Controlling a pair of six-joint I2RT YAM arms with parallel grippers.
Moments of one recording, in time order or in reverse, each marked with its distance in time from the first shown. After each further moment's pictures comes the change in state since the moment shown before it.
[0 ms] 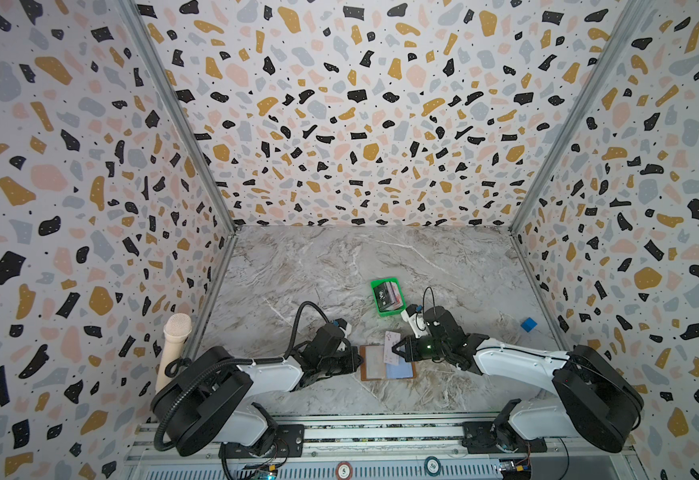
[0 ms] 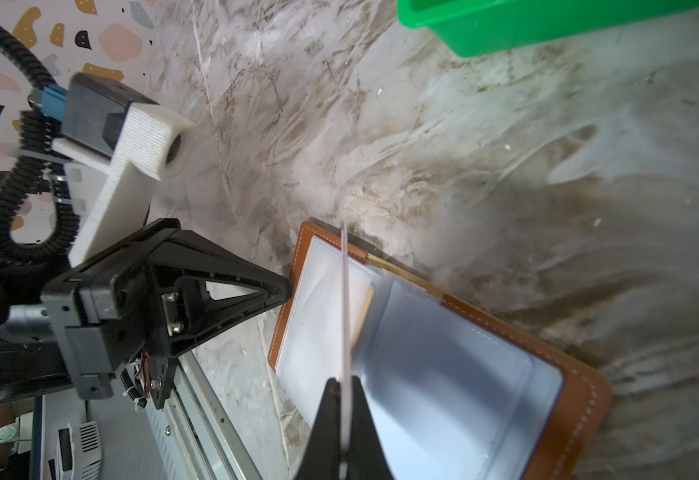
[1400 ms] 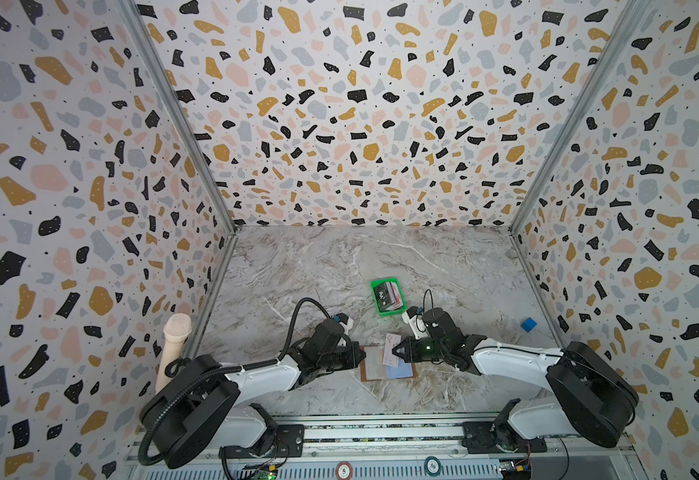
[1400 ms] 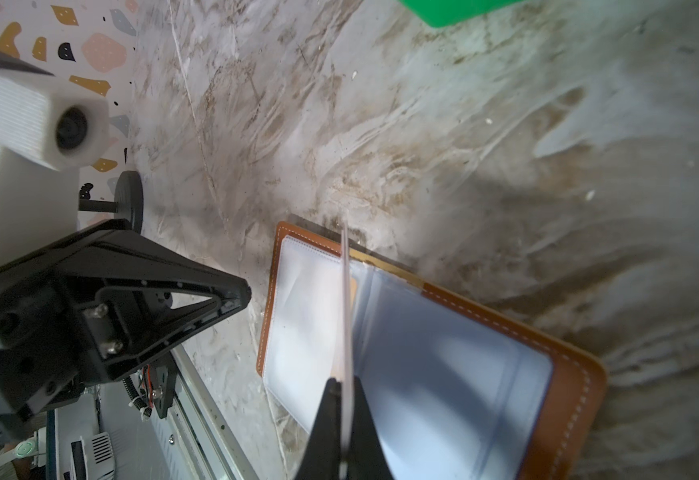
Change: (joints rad) left arm -0.002 -0.064 0.039 -0.047 0.021 -0.002; right arm 0.000 0.029 -0.013 0.023 0.002 0.056
